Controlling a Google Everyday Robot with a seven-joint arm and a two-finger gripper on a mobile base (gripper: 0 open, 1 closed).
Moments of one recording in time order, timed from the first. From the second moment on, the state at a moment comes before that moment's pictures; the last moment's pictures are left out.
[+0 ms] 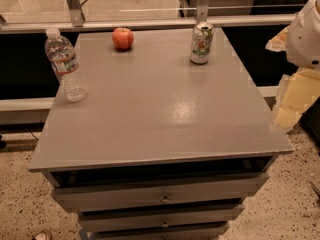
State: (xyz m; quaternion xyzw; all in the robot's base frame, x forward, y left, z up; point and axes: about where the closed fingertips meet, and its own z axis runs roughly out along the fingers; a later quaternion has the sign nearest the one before) arm 0.438 -0.217 0.976 -0.60 0.78 -0.03 0.16
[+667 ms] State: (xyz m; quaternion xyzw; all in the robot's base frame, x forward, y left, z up) arm 0.452 -0.193 0.970 -0.61 0.77 -0.01 0.19
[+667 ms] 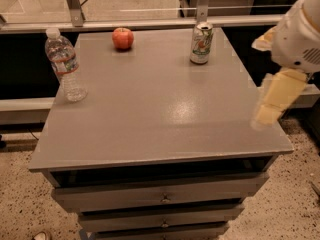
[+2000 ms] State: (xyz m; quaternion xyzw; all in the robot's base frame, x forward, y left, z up) arm 0.540 -0.010 0.945 -0.60 0.69 0.17 0.37
